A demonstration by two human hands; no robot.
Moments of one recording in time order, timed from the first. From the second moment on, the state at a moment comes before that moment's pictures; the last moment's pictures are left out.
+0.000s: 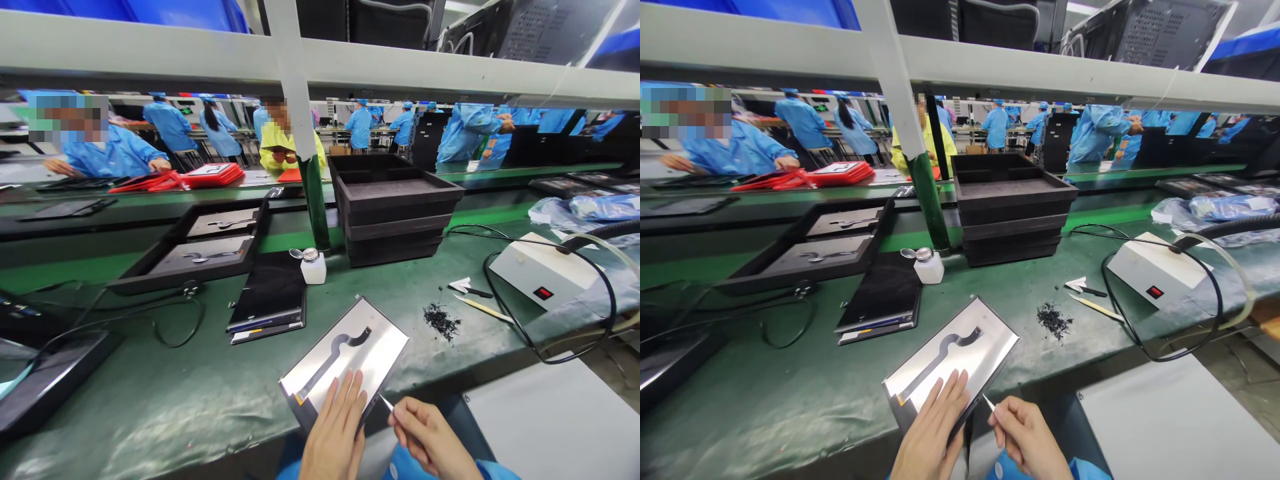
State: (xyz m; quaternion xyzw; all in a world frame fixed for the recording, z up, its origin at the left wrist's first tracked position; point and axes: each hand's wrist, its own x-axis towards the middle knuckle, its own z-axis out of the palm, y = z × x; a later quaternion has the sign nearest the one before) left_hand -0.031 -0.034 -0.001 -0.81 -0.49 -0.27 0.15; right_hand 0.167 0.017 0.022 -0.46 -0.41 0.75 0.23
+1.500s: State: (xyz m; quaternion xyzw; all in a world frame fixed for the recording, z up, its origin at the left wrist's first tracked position) left_hand -0.038 -0.035 0.013 -0.81 -0.50 -0.27 0.15; right_hand 0.168 0.015 0.018 -0.42 -0.48 0.74 0.21
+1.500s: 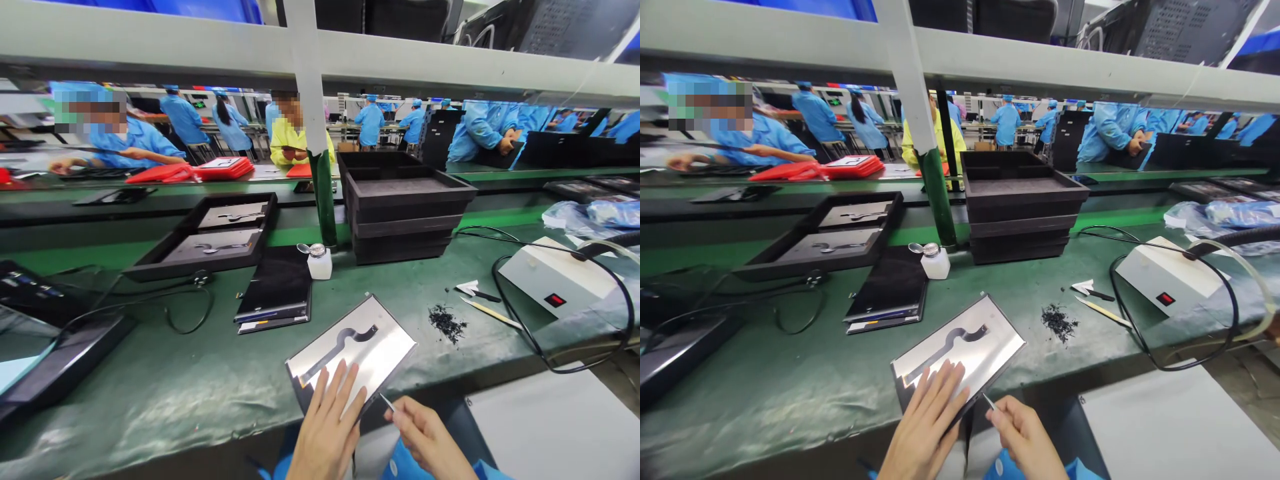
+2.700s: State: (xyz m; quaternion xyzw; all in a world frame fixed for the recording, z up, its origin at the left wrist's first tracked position) left_hand -0.051 -0.042 0.009 -0.78 -0.53 -0.32 0.11; right_hand 0.159 0.000 -0.016 -0.40 -0.36 0.81 0.24
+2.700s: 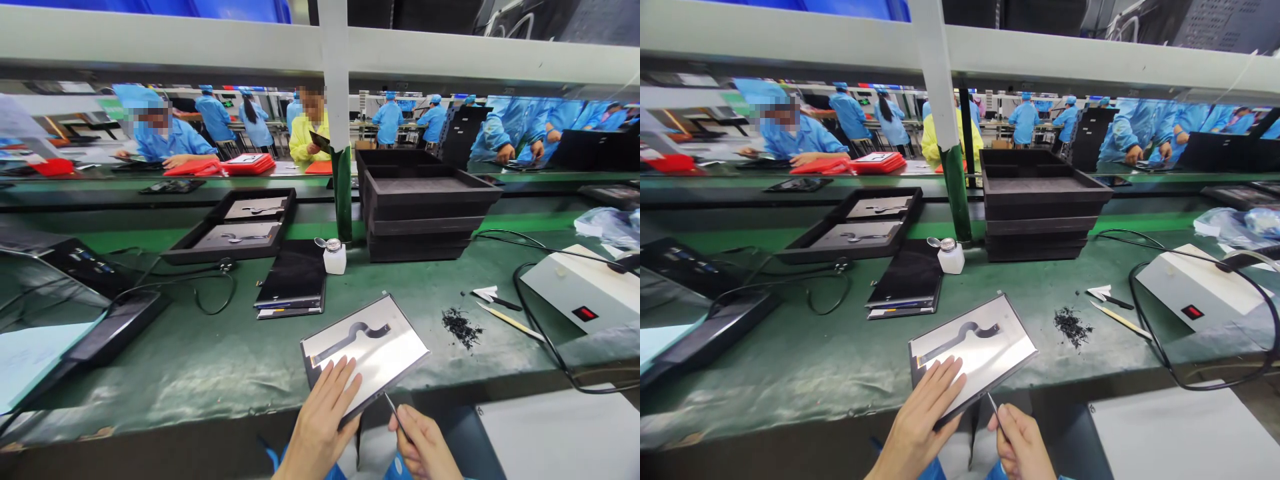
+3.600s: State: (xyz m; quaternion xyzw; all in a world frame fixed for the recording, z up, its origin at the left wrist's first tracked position) left_hand -0.053 -0.042 0.009 -0.78 -0.53 -0.32 0.10; right_hand 0.161 0.004 -0.004 -0.42 -0.37 0.80 0.22
